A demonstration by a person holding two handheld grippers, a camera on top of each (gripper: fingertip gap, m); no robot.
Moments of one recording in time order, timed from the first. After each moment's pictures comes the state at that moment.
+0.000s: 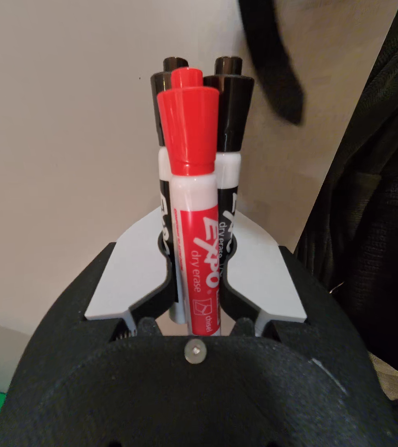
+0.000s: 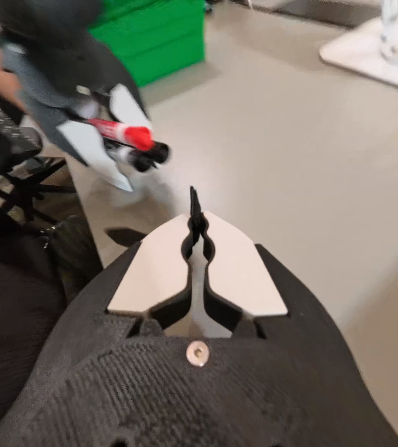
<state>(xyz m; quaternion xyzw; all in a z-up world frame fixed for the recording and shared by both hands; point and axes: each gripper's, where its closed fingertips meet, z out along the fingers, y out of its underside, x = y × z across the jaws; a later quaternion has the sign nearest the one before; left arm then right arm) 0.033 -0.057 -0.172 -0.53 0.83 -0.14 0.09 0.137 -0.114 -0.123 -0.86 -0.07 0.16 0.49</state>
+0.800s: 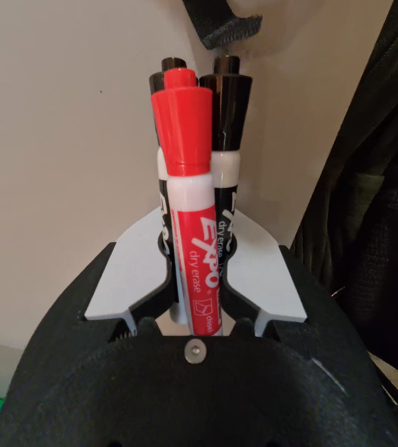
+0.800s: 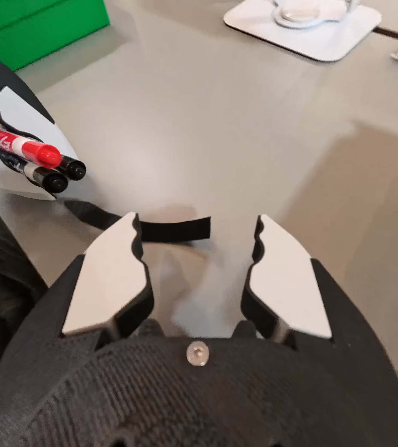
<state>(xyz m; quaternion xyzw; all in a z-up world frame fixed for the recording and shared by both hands) 0.037 -0.078 -0.186 -0.51 0.85 -0.11 0.08 0.205 -0.135 -0.131 -0.89 0.00 0.05 0.46</state>
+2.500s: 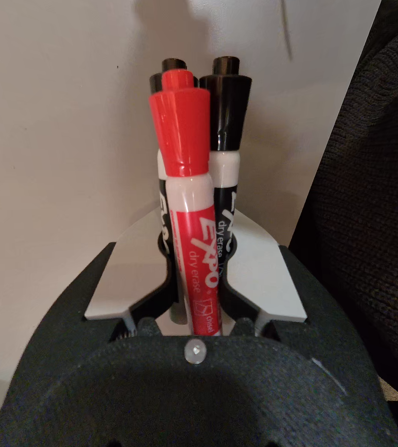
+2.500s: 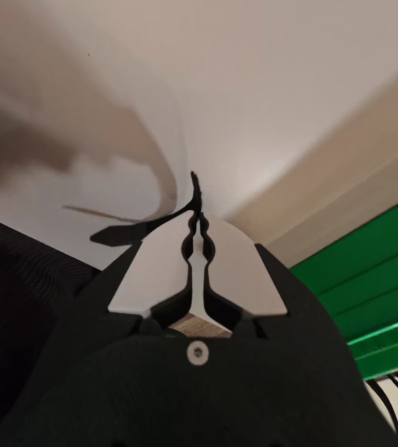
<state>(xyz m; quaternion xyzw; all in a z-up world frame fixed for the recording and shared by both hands) 0.029 -0.068 -0.186 -0.54 0.82 -0.19 0.06 0.211 -0.138 -0.155 -0.99 -0.09 -0.06 -0.03</state>
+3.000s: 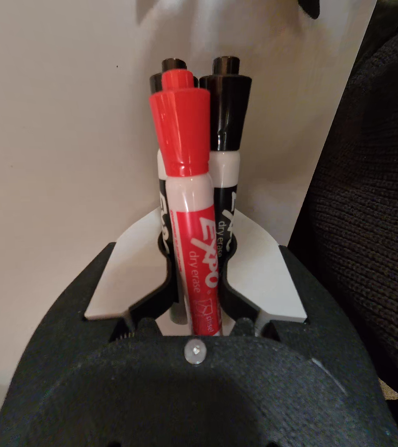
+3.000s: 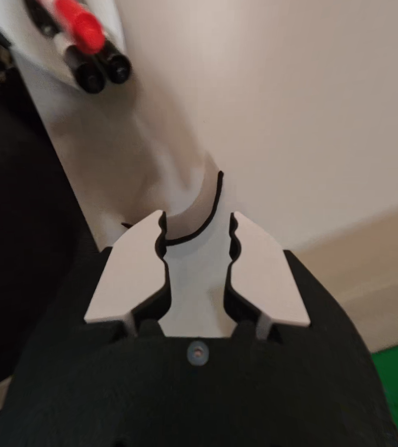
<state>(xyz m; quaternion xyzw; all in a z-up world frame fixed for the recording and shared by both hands) 0.029 -0.068 -0.186 -0.54 0.82 -0.19 0.06 0.177 -0.133 -0.133 -0.94 -0.25 0.10 0.22</state>
